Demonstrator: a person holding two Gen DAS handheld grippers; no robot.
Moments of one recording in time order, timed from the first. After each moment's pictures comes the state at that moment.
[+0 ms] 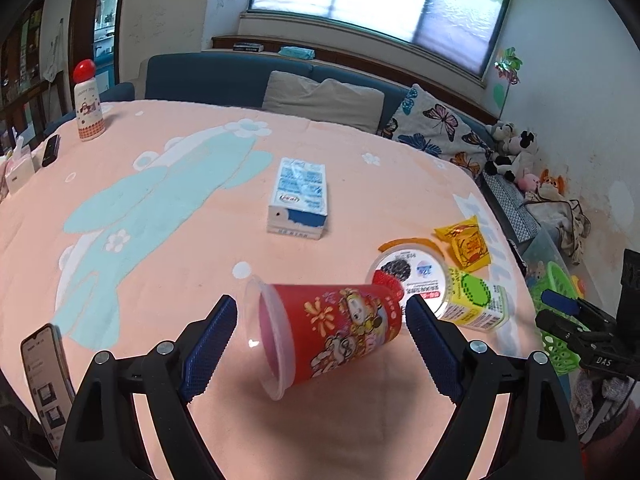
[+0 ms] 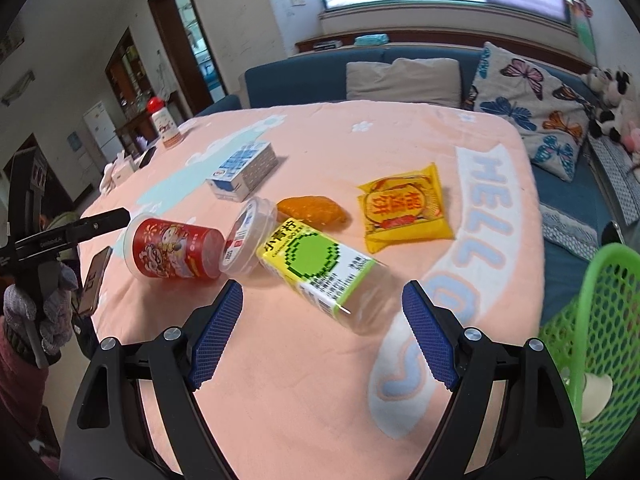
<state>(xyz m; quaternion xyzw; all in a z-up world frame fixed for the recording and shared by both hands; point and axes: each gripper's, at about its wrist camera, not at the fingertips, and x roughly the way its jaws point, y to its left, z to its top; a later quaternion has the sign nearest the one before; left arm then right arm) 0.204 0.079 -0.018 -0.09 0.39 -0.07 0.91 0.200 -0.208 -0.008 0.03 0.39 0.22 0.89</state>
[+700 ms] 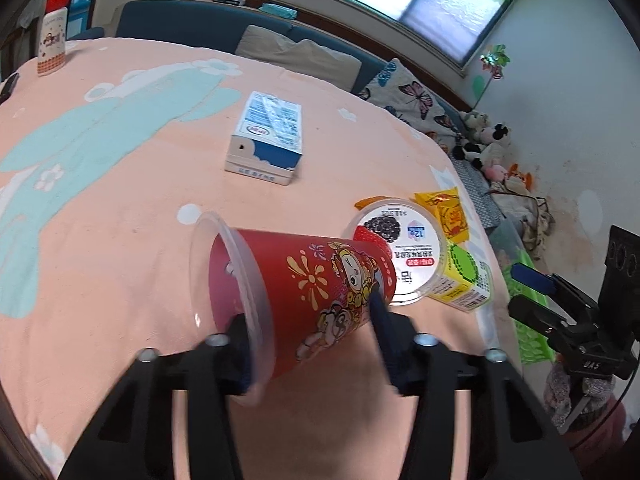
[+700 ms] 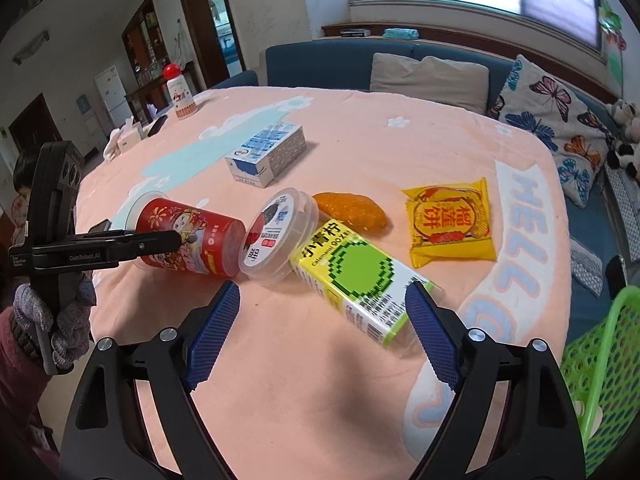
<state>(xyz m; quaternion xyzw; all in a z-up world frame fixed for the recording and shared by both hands) 0.225 0.079 -0.075 -0.17 0.44 -0.16 0.87 0.213 -0.155 -0.013 -0.03 0.40 0.24 0.88</state>
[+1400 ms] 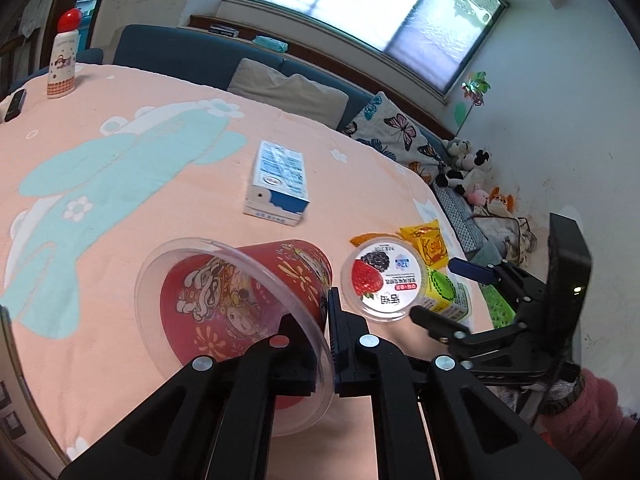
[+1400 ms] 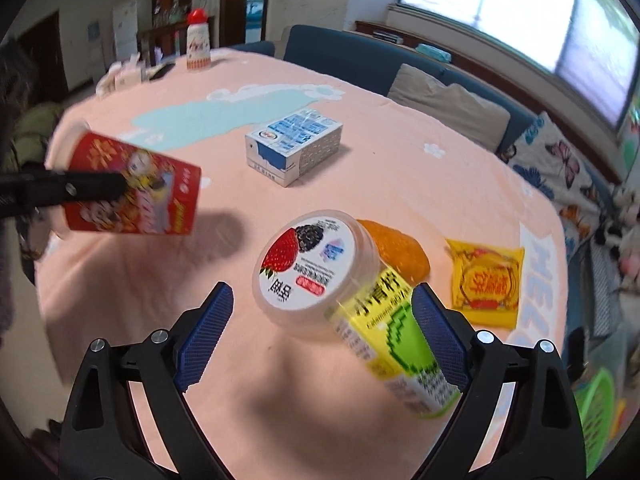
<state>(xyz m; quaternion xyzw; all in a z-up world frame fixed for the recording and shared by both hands) 0.208 0.120 -0.044 -0.18 0.38 -0.17 0.89 0.237 -0.066 -0.035 -0.19 0.38 0.23 0.87</state>
